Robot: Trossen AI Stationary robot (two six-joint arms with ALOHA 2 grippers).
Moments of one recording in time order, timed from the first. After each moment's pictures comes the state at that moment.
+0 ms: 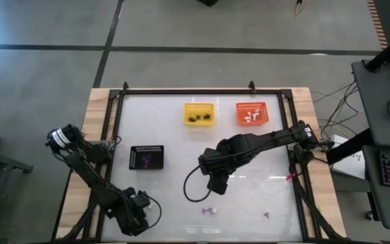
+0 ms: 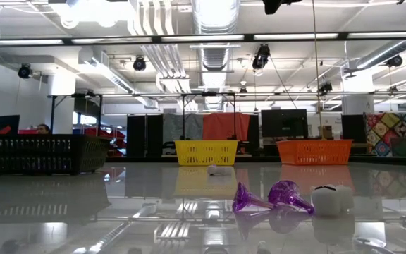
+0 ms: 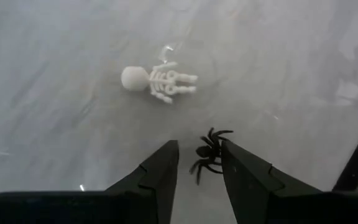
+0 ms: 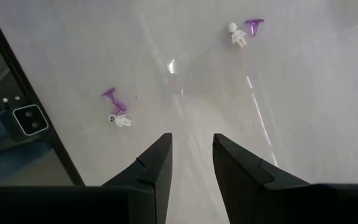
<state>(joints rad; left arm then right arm) -0.95 1.68 0.86 -0.46 -0.14 -1.48 0.28 1.97 2.10 -1.47 -0.04 0.69</state>
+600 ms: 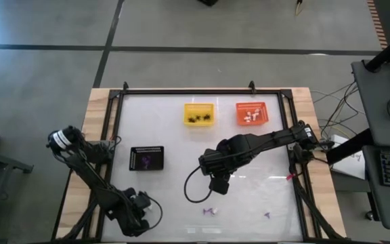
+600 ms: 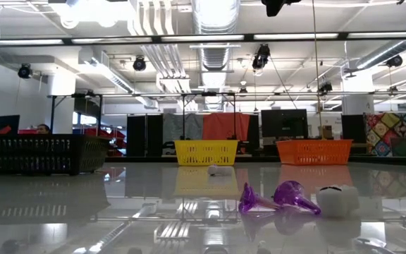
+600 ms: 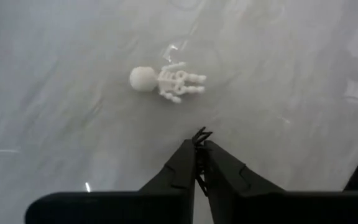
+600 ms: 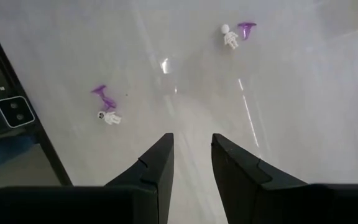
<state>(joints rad) -0.95 1.69 0.89 -0.49 -0.14 -1.48 0.28 1.97 2.10 -1.49 -0.02 0.63</state>
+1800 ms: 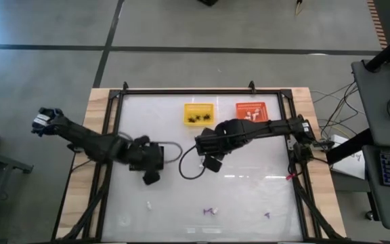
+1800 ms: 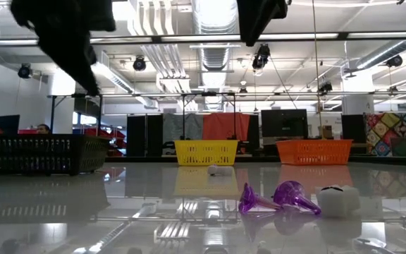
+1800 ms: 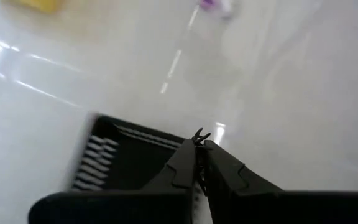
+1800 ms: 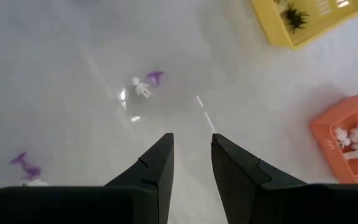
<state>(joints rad) -0.35 1.23 0.89 -0.77 -0.31 -0.63 0.15 1.97 2.10 -1.51 0.19 0.60</state>
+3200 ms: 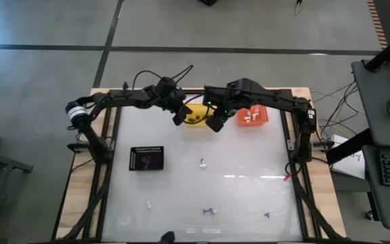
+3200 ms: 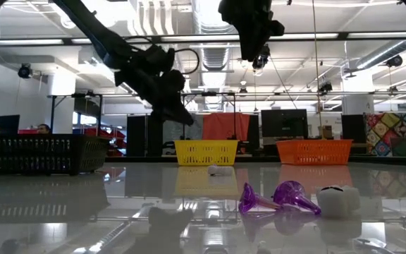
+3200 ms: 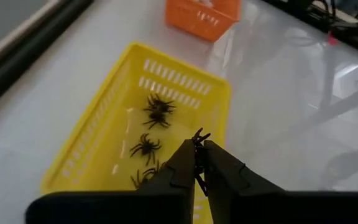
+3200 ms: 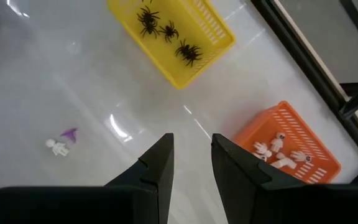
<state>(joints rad) 0.62 1.70 1.02 -0.04 0.46 0.01 -0.20 1.90 2.10 -1.51 0.21 0.46</state>
